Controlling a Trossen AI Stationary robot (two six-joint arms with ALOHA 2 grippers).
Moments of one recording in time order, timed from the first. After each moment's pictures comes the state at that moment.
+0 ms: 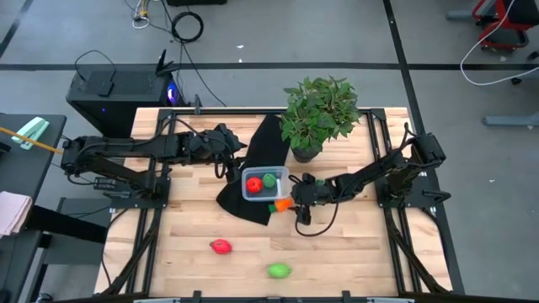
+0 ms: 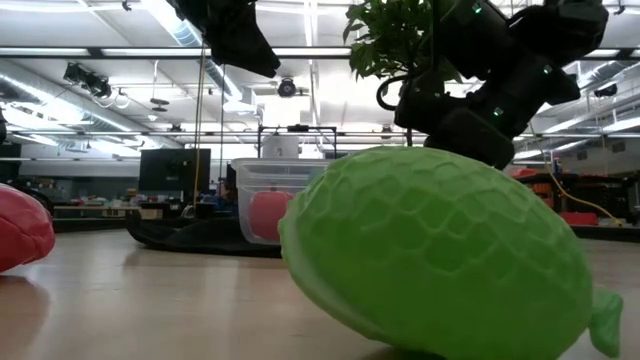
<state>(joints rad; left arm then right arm) 0.07 1.22 1.02 -0.37 -0.28 -0.06 0.19 1.68 0.70 0.13 0.22 0.32</state>
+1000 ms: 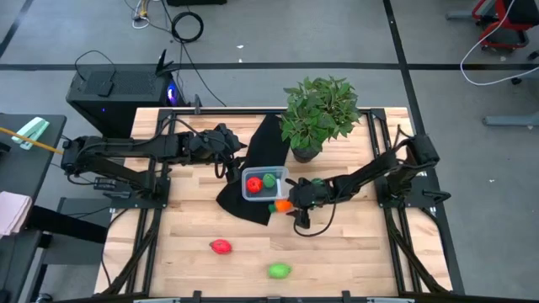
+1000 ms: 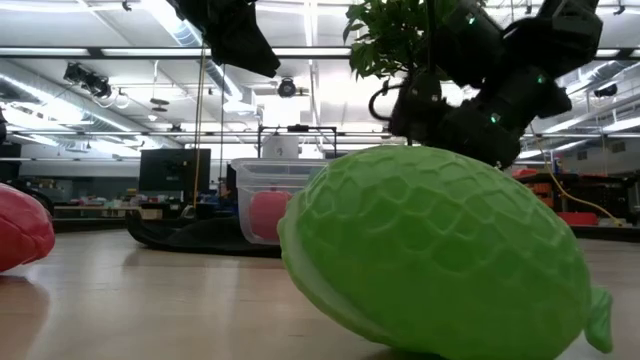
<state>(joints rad) 0.07 1.22 1.02 -0.37 -0.28 -0.06 0.19 1.74 0.70 0.22 0.08 0.33</state>
